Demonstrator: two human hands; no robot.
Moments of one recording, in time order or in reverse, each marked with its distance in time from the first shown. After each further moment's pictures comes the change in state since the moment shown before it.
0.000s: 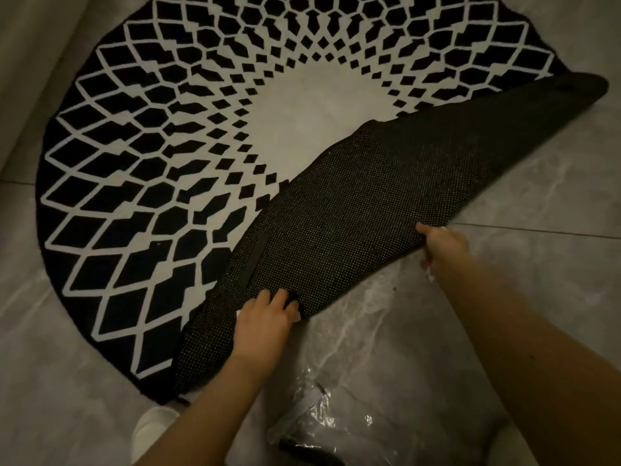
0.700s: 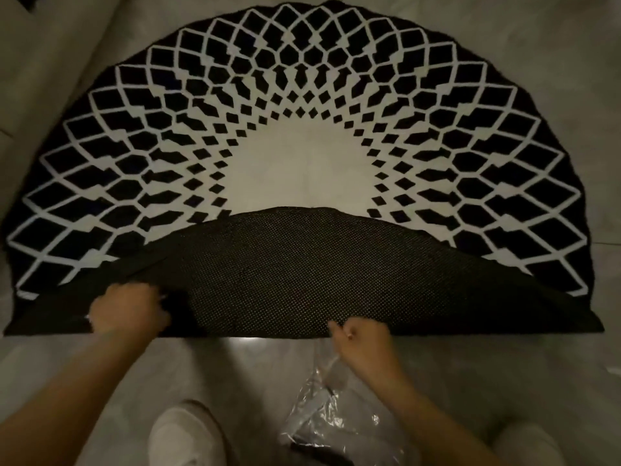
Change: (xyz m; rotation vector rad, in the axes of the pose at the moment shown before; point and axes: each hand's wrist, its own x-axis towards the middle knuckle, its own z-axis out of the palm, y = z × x) left_hand -0.034 -0.158 -0.056 0.061 -0.414 -0.727; right_hand -0.162 0.110 0.017 -0.750 -0.381 -0.514
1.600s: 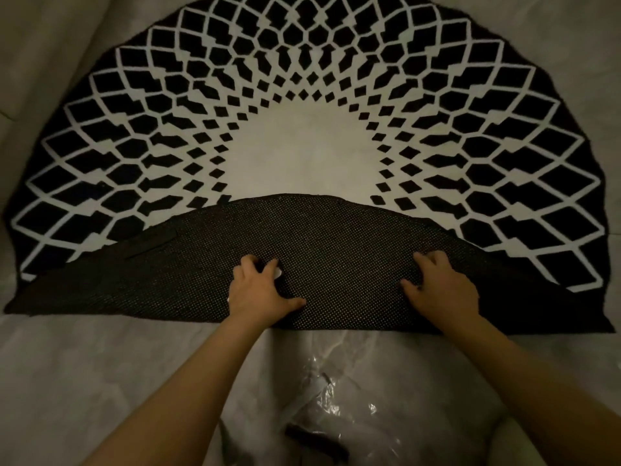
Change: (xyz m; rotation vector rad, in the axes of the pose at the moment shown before) left_hand -0.038 0.149 0.019 -0.345 -0.086 0.273; right_hand 0.058 0.050 -0.091 -0.532 0.192 -0.101
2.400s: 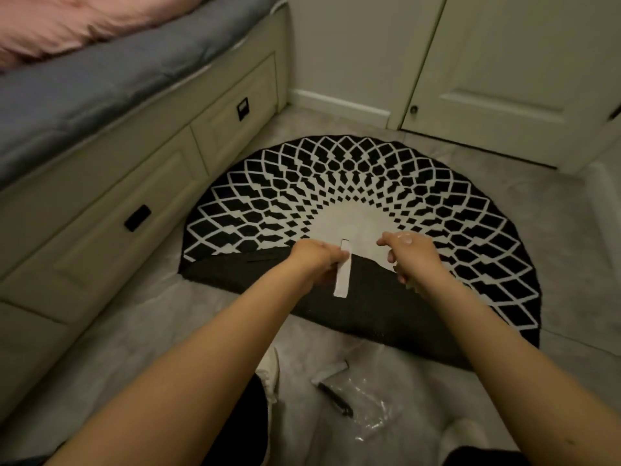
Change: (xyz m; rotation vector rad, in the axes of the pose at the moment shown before) left_hand -0.254 -0.001 -0.224 -1.283 -0.025 -0.164; right_hand -0.184 -0.190 -0.243 0.776 -0.028 -0.065
